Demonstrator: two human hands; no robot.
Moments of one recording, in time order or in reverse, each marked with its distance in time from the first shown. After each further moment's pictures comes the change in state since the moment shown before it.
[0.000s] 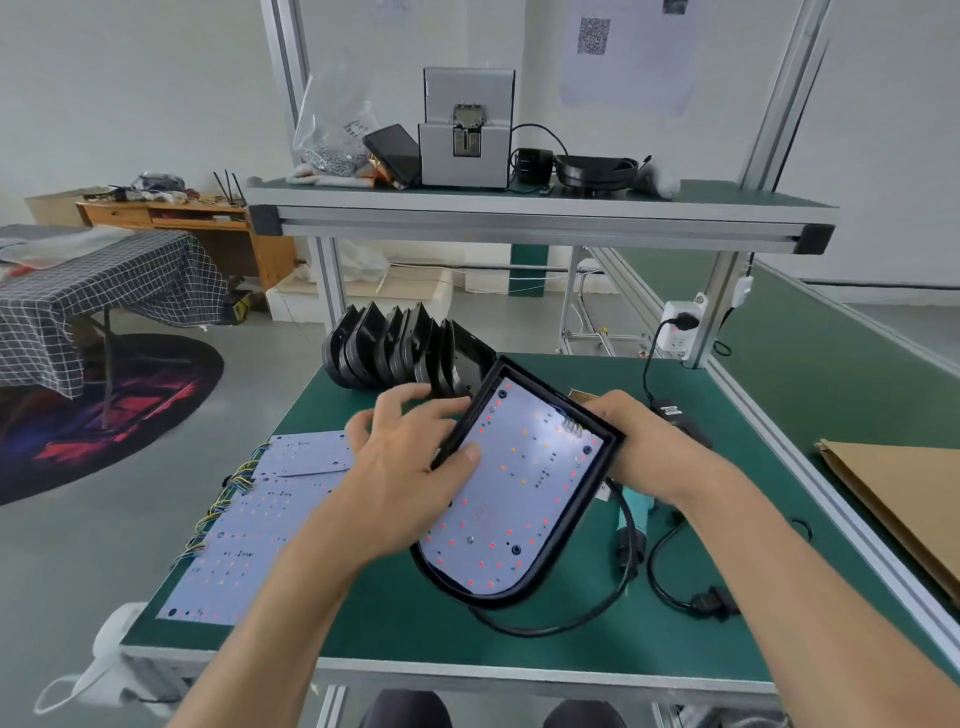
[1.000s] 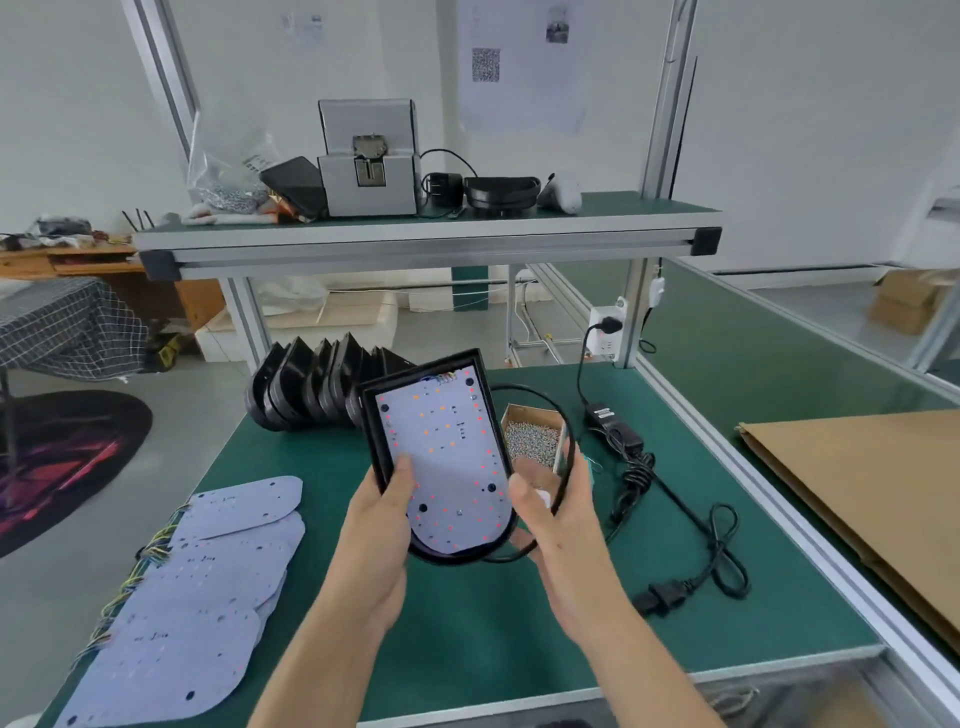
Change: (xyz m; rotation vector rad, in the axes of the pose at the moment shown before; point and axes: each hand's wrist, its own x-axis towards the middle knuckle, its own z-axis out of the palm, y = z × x) left_hand 0.021 0.007 0.085 -1.129 0.227 -0.581; right_hand -0.037 0.046 0.082 0.759 0.606 0.094
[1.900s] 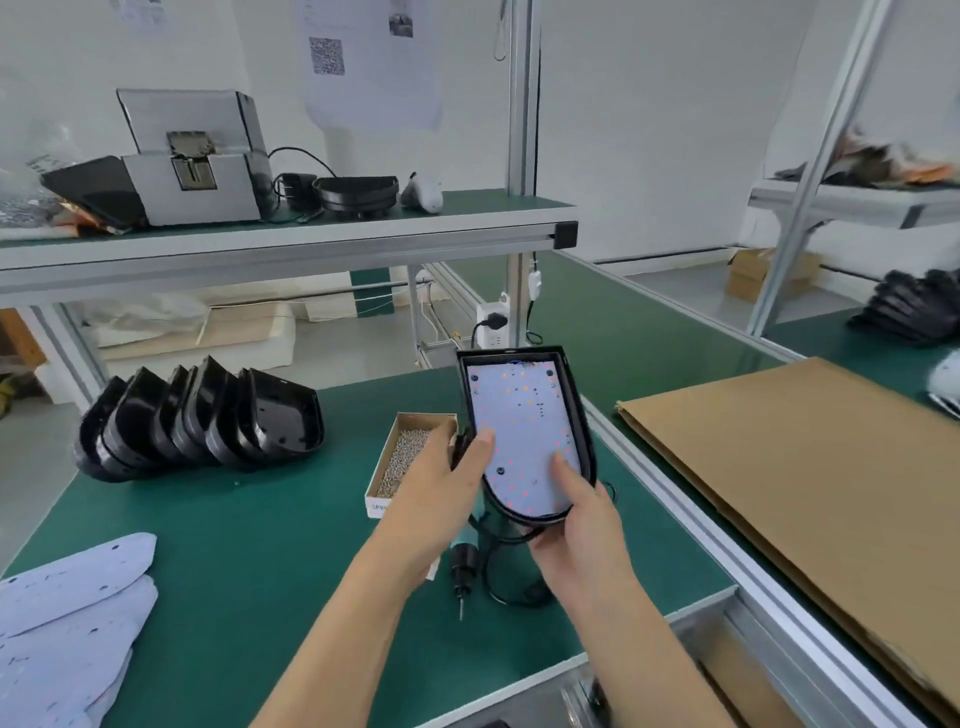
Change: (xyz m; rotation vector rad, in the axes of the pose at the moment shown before) left_hand 0.005 -0.015 0.139 0.463 -0.469 0.073; right_hand 0.004 -0.037 -0.099 0.643 0.365 0.066
